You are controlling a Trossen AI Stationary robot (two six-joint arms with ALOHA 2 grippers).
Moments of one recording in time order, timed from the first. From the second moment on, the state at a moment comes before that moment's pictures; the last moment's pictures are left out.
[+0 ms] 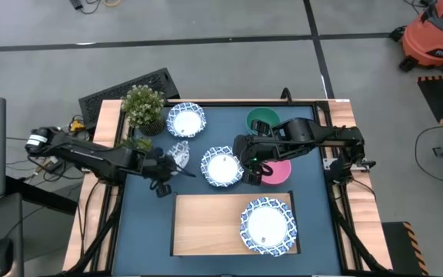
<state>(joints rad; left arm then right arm) -0.12 1.09 0.66 -0.62 -0.19 -0.40 0.19 1.88 2.34 -1.51 0.34 0.25</state>
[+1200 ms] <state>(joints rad) -0.22 0.98 1.12 -0.71 0.15 0.35 0.22 1.88 2.34 -1.09 0.10 -0.30</state>
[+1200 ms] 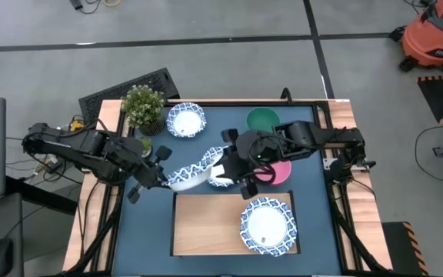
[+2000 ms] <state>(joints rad) -0.22 1.06 1.12 -0.69 0.12 0.49 0.15 1.89 2.34 -0.99 -0.11 -0.36</state>
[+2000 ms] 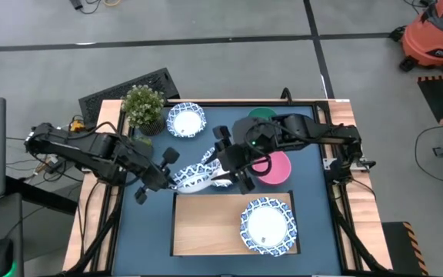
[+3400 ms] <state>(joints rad) -0.22 1.10 1.12 -0.61 0.06 0.58 0.15 1.89 2.22 -1.02 -0.16 -0.30</state>
